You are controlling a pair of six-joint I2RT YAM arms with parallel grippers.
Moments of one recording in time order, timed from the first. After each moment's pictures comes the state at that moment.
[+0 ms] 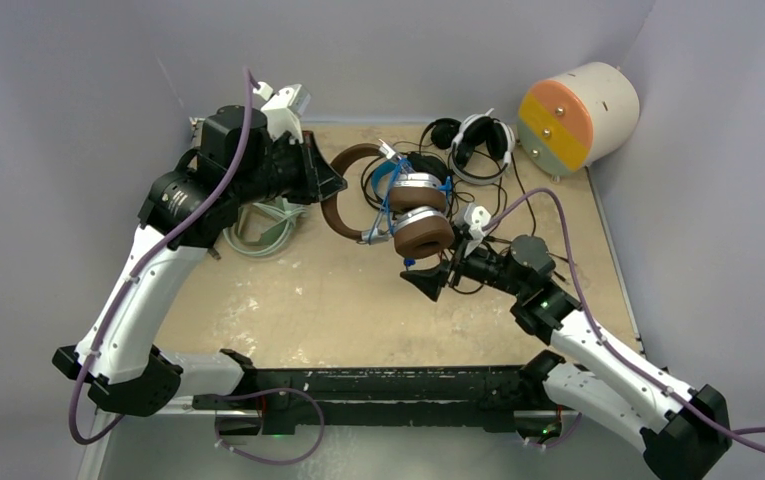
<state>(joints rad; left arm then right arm) -0.59 1.28 1.82 -0.97 0.18 -0.52 0.63 0.81 0.53 0.25 -0.51 0.13</state>
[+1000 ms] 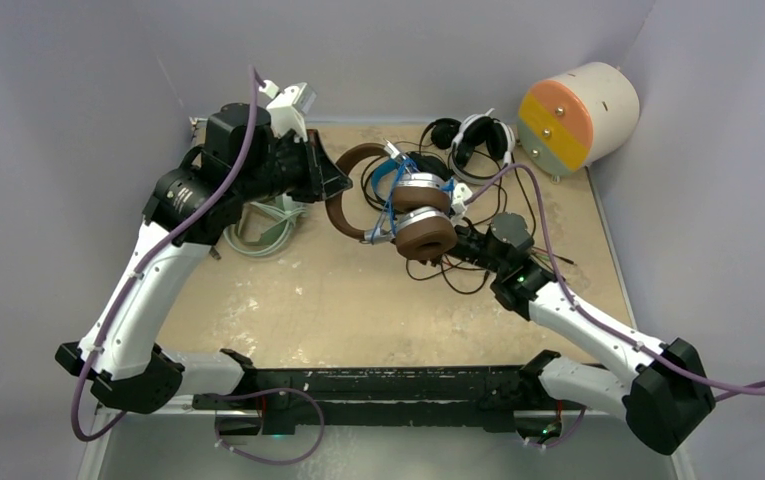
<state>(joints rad) -0.59 1.29 1.82 -0.95 0.22 -0.52 0.63 1.06 0.65 0.43 -0.53 0.17</state>
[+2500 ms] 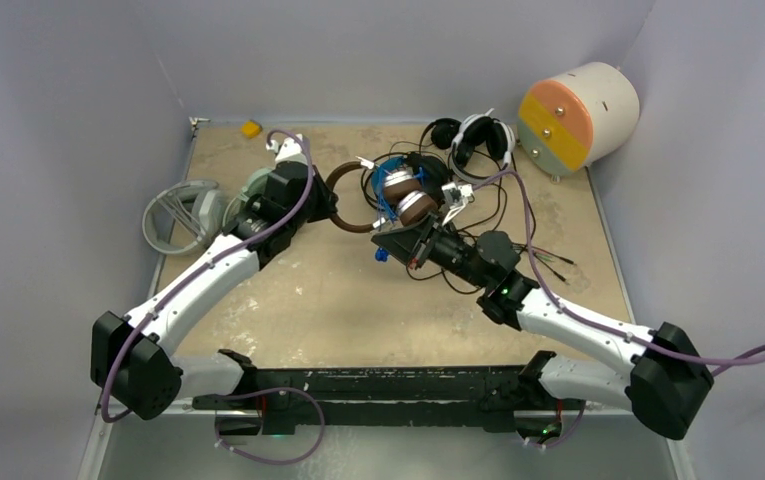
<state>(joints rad) -0.52 1.26 1.08 -0.29 -0.21 -0.65 0.81 1.08 0.60 0.63 -0.26 0.84</state>
